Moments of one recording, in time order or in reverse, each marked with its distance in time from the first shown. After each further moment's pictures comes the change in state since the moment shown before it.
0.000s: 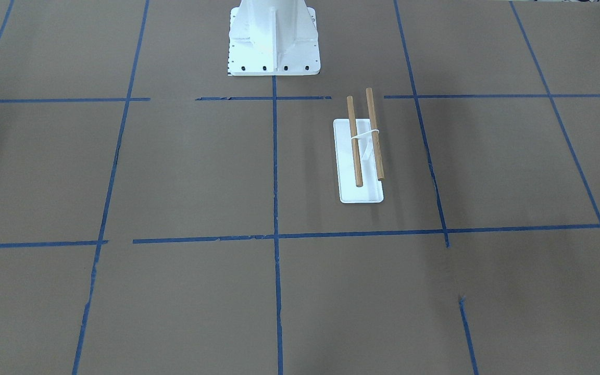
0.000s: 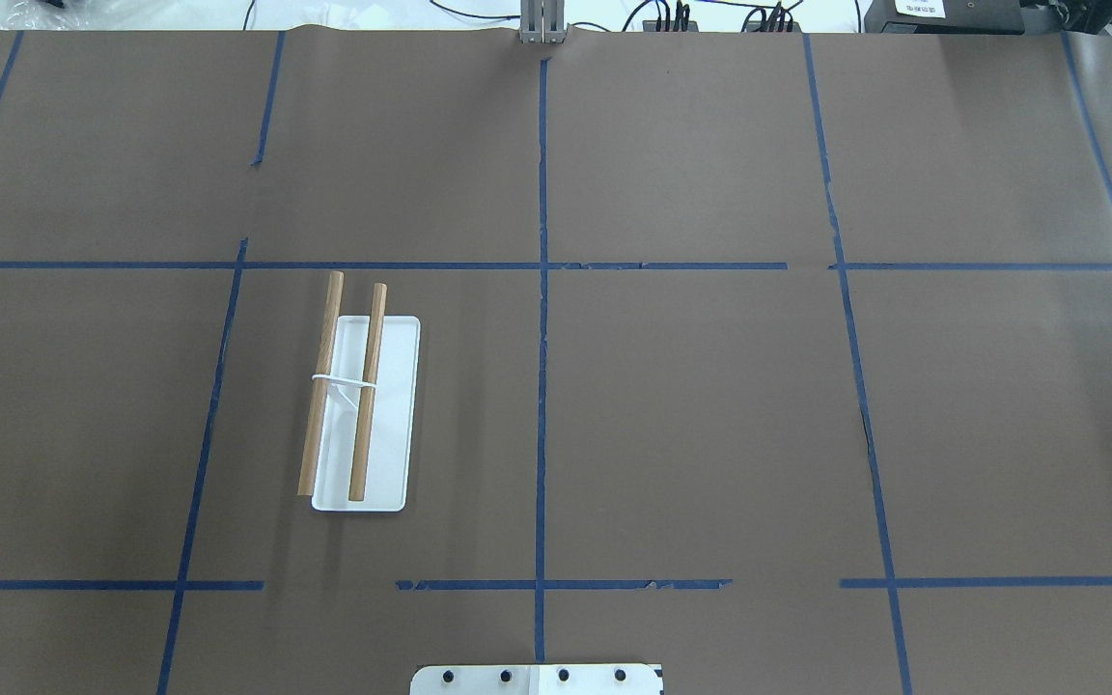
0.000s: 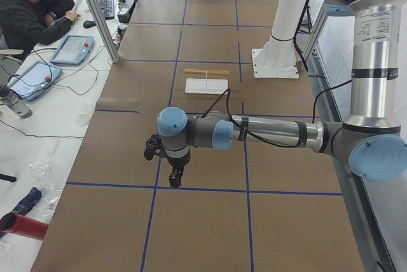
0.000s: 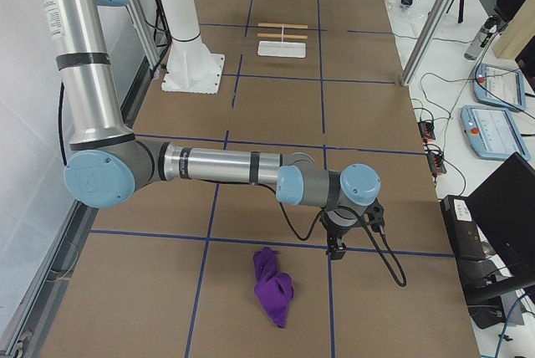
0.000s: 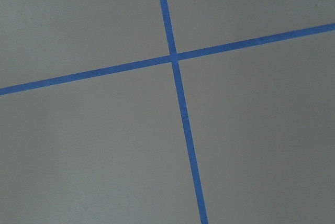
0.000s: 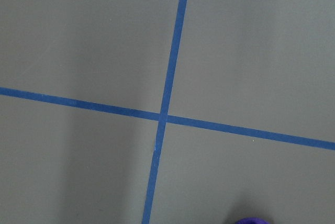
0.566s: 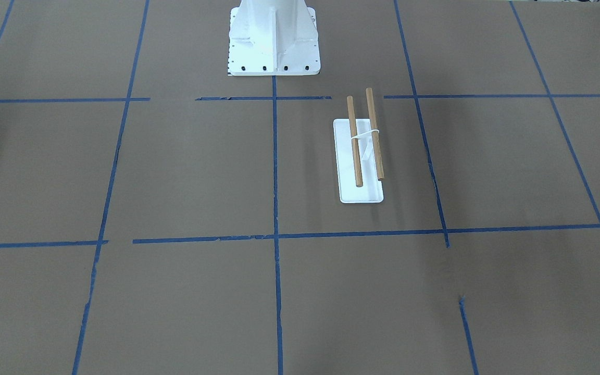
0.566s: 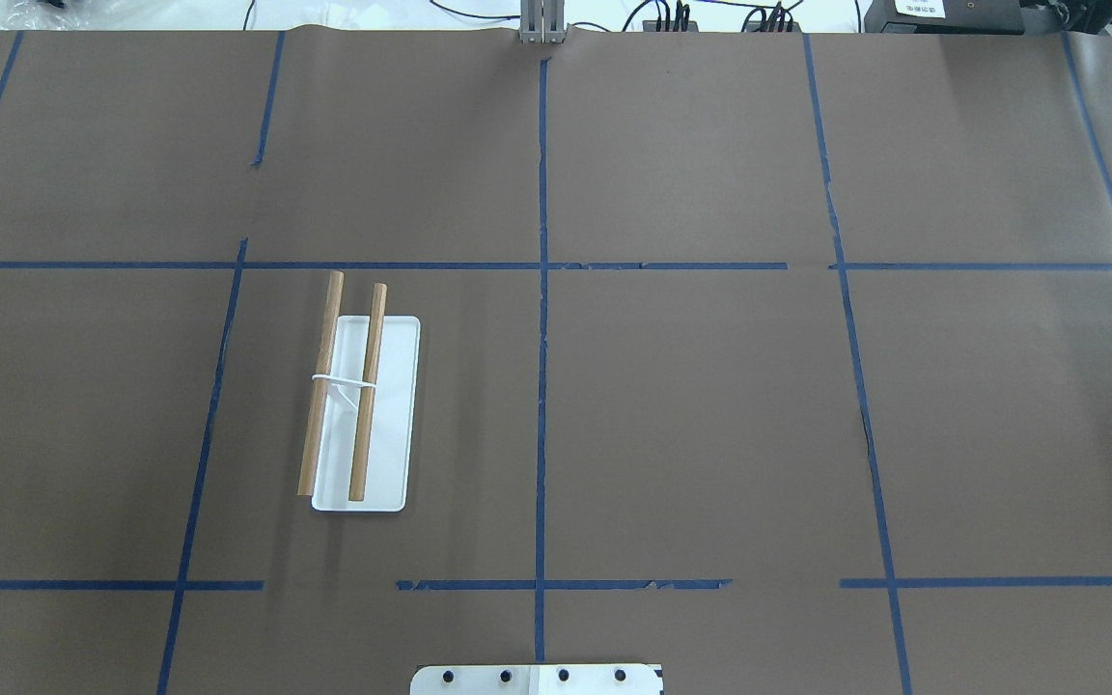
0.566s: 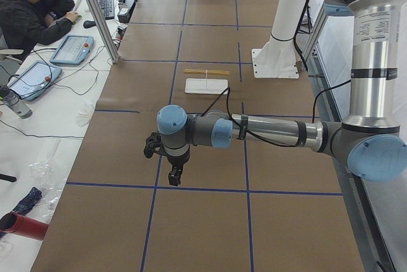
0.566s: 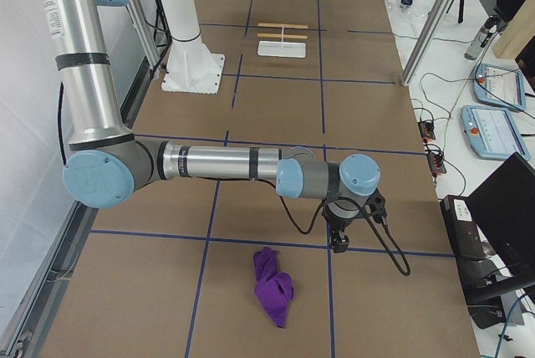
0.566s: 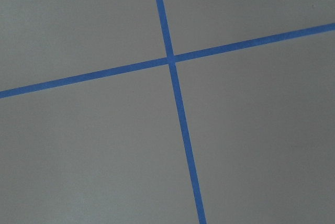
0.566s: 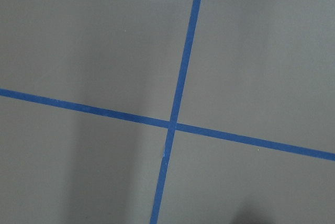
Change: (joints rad) left arm 0.011 -0.007 -0.008 0.000 0.000 0.002; right arm 0.000 -0.007 0.063 0.000 0.001 0.000
